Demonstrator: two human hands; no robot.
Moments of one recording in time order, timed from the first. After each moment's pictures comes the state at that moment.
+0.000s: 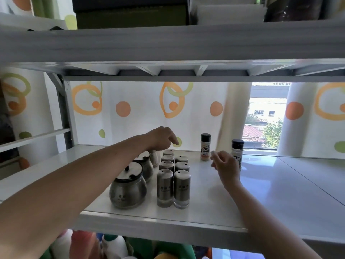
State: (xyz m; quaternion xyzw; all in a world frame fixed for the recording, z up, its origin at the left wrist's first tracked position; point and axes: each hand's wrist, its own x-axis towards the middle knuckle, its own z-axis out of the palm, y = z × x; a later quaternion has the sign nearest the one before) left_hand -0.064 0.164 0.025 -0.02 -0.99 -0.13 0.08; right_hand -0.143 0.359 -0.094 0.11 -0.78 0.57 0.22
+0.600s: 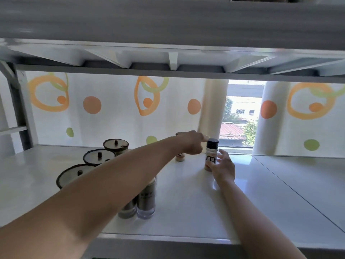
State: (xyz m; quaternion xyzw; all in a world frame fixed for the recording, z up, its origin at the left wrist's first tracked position) left_hand -0.148 0.300 0.009 -0.11 -0.99 -0.07 0.04; right_hand -0.197 0.424 -0.104 0.00 -0.83 0.53 0.19
